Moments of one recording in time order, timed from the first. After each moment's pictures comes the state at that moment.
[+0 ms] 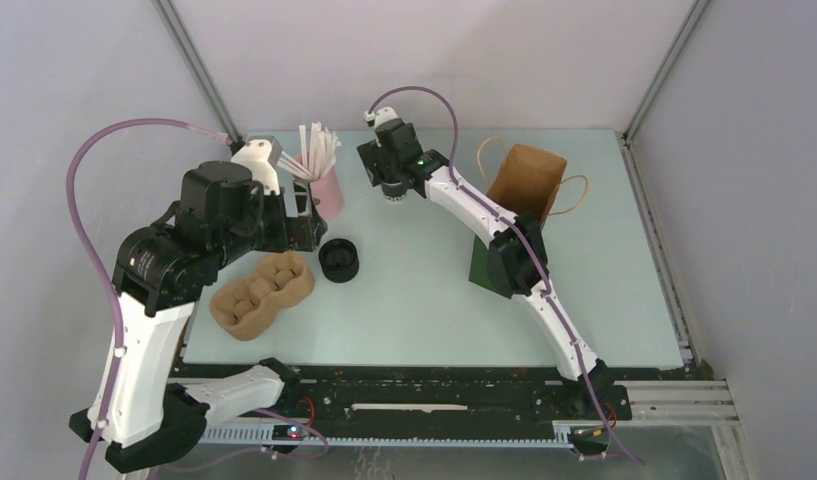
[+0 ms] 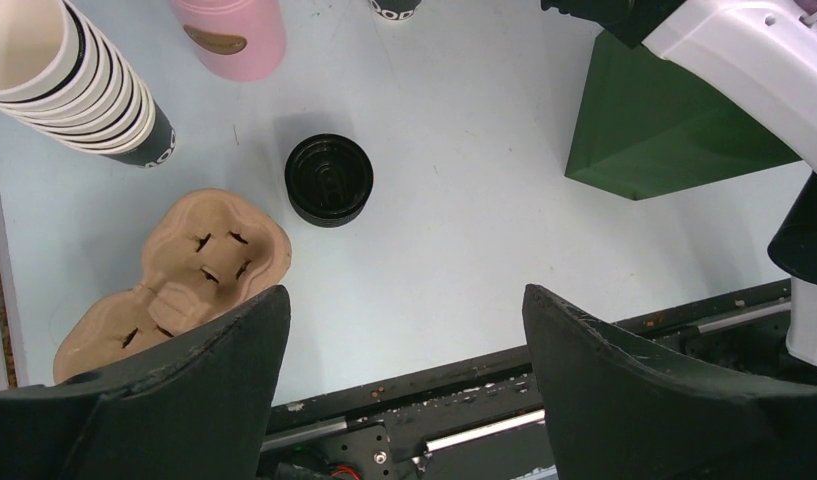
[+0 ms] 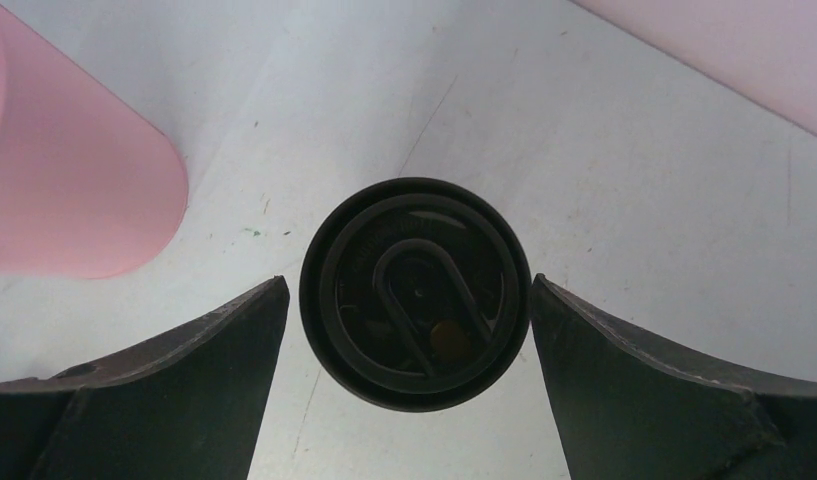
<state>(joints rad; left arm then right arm) -0.53 1.07 1.80 -1.33 -0.17 -0.34 0.69 2.53 2.48 -0.50 0.25 0.04</state>
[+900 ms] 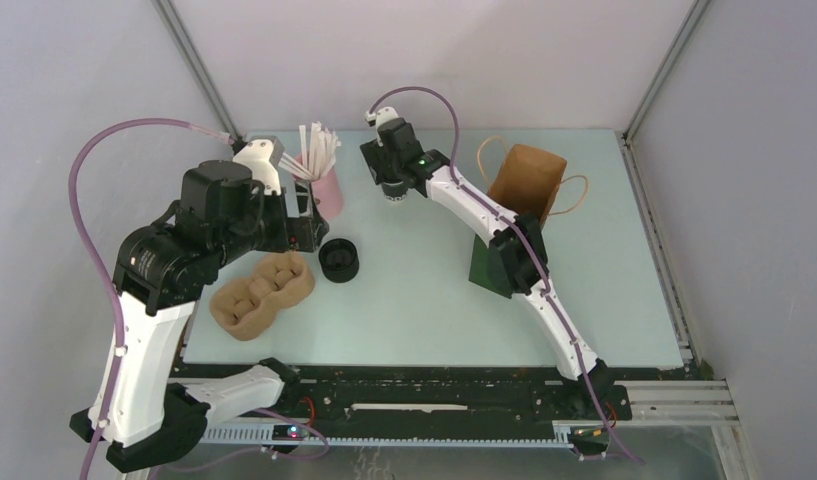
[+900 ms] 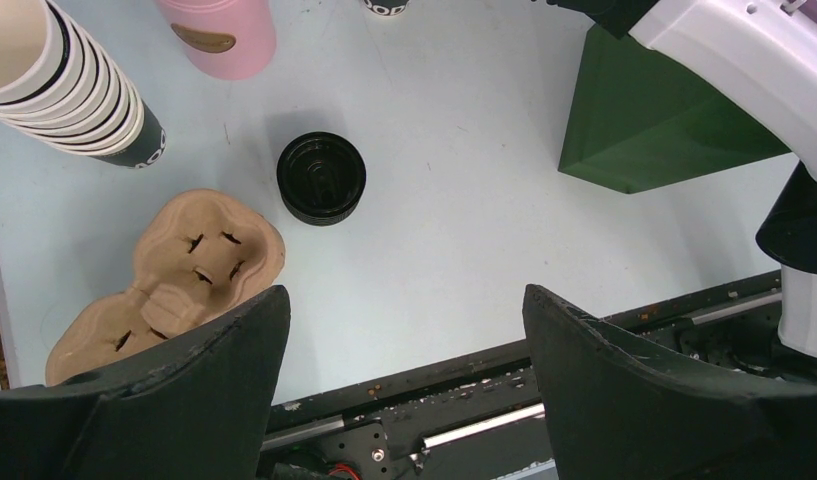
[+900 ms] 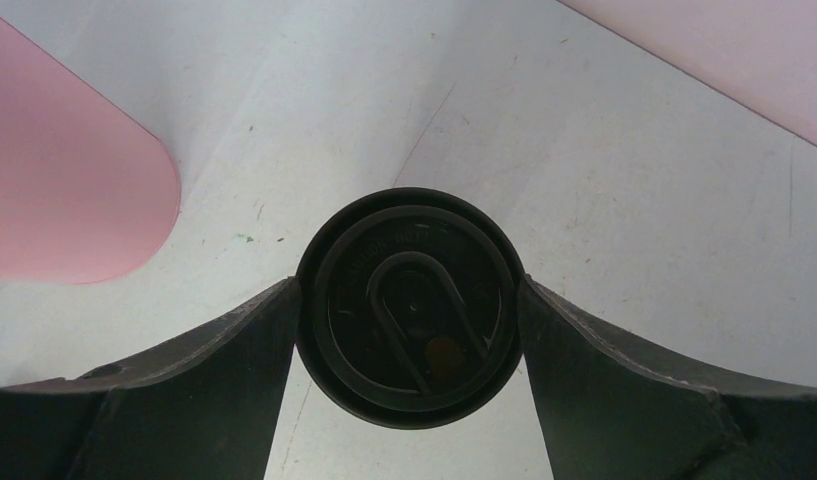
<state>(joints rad) -0.52 1.07 1.80 -1.33 -0.15 -0.33 0.68 2.55 2.48 -0.47 0.24 0.02</state>
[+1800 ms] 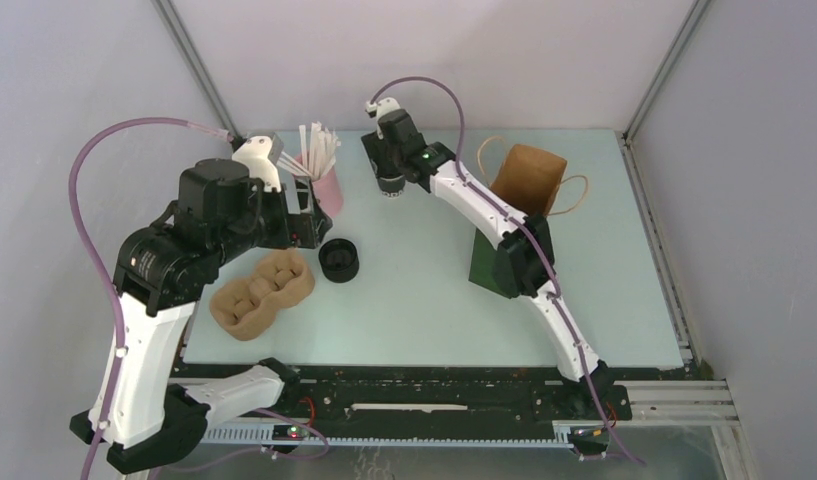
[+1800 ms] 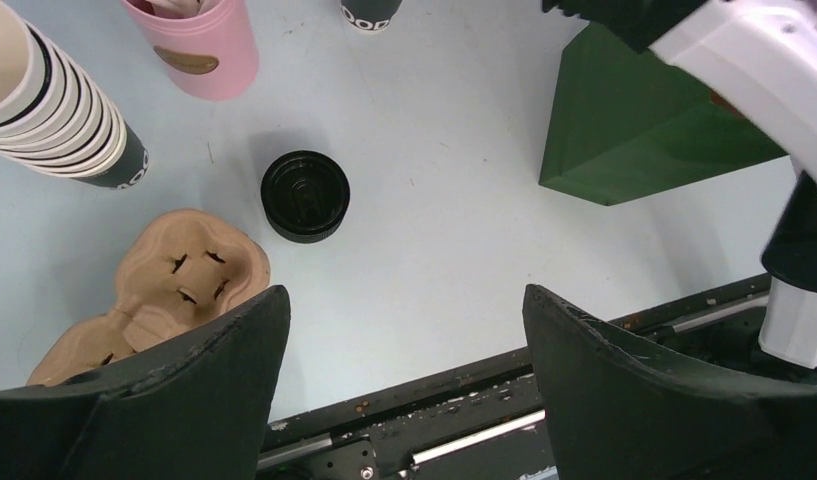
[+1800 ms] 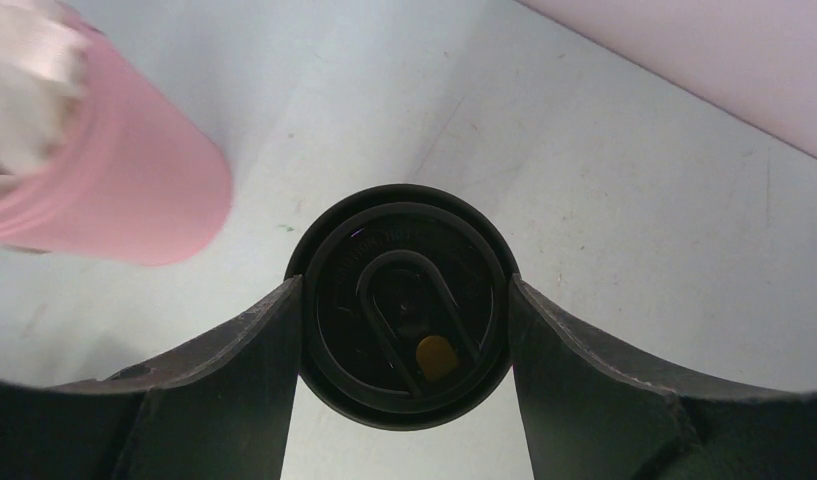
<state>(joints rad) -0.51 1.07 1.79 -1.29 -0.12 -0.33 0.70 2.49 2.48 -0.52 0.23 0.05</state>
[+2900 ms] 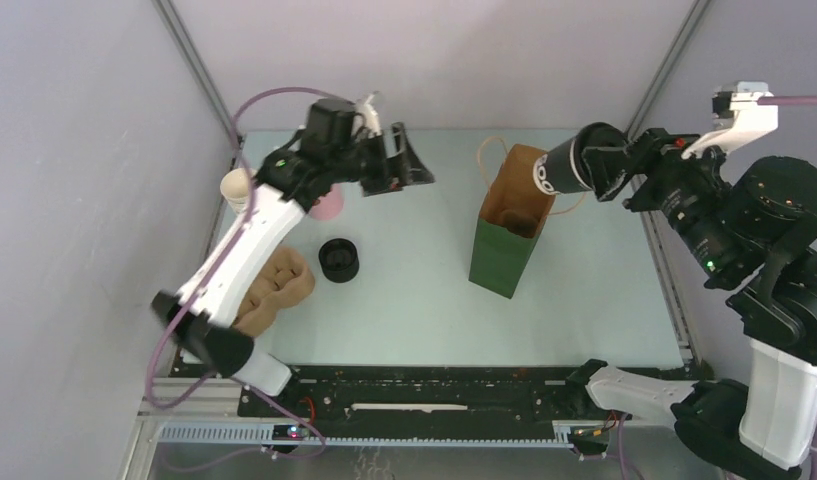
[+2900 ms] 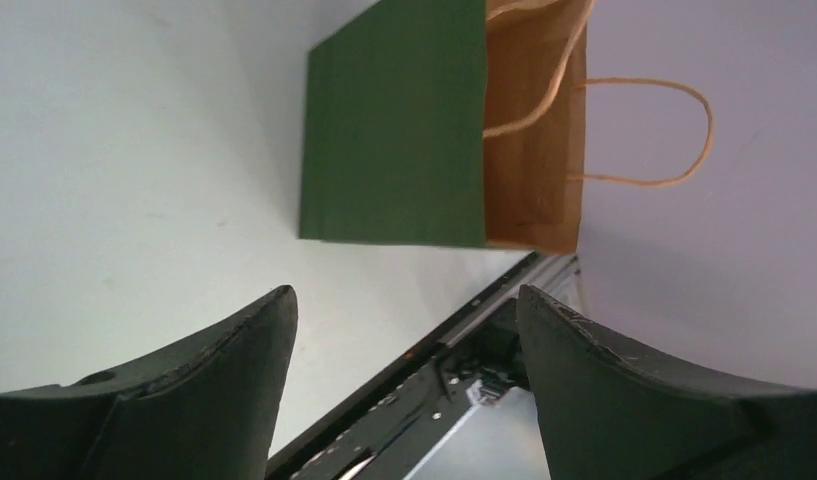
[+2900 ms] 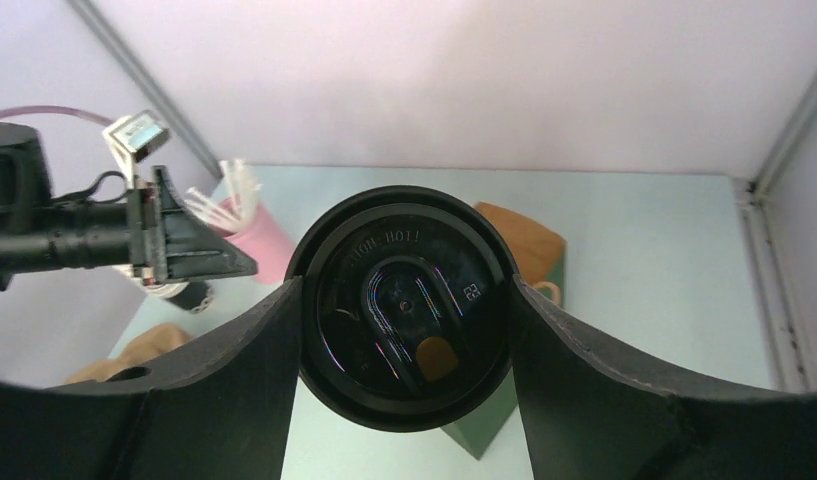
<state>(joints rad) -0.52 1.44 1.72 -0.82 0.32 -0.60 0.66 1.11 2.11 -1.05 0.37 0.24</state>
